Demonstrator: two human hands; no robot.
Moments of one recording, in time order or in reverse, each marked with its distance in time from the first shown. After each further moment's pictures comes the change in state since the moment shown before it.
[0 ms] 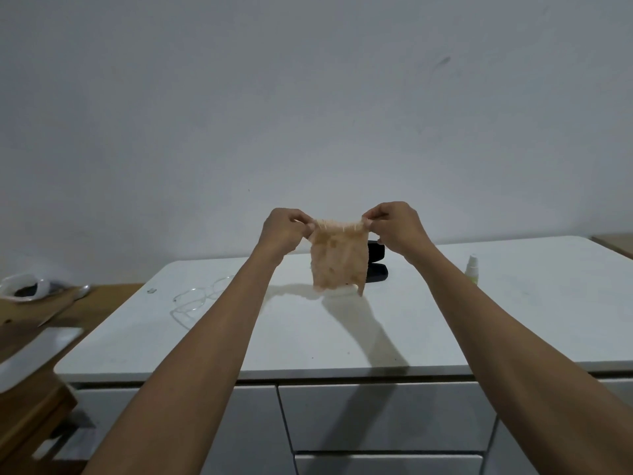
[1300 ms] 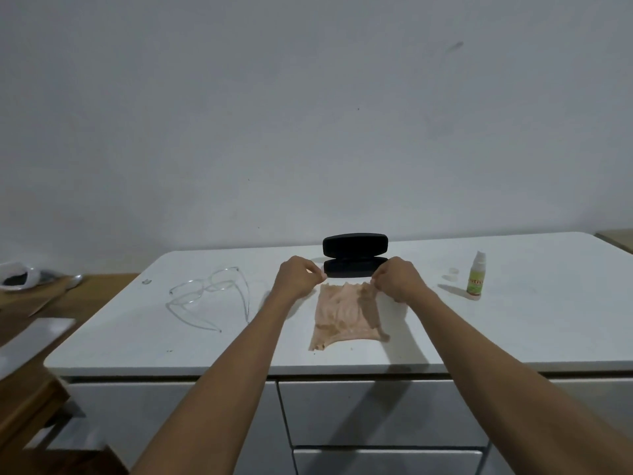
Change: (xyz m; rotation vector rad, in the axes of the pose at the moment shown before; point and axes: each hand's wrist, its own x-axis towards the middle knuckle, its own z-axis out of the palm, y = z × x) left_hand -0.010 -0.093 0.051 0.277 -0.125 -0.113; right_hand -0.025 0.080 0.041 -0.424 -0.199 0.329
